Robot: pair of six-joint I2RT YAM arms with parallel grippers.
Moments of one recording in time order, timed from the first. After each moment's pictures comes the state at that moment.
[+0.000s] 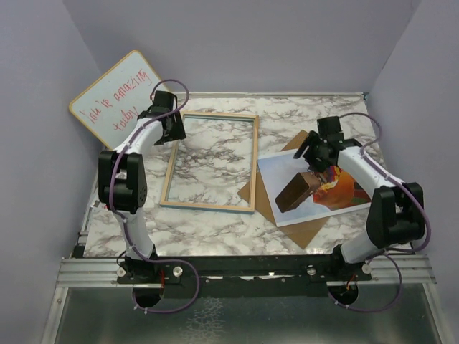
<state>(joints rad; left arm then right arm) -0.11 1.98 1.56 -0.58 -0.14 -0.33 0.19 1.59 1.12 -0.48 -0.01 0.72</state>
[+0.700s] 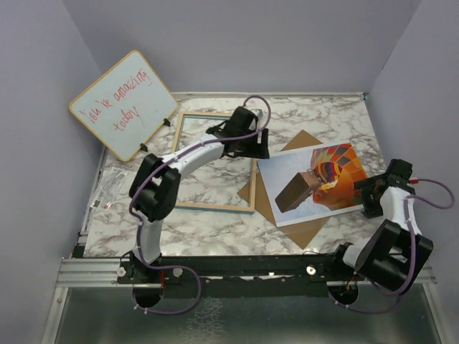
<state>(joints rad) -0.63 1.92 1.57 -0.40 0.18 -0.46 -0.50 1.23 0.69 -0.59 0.03 0.82</state>
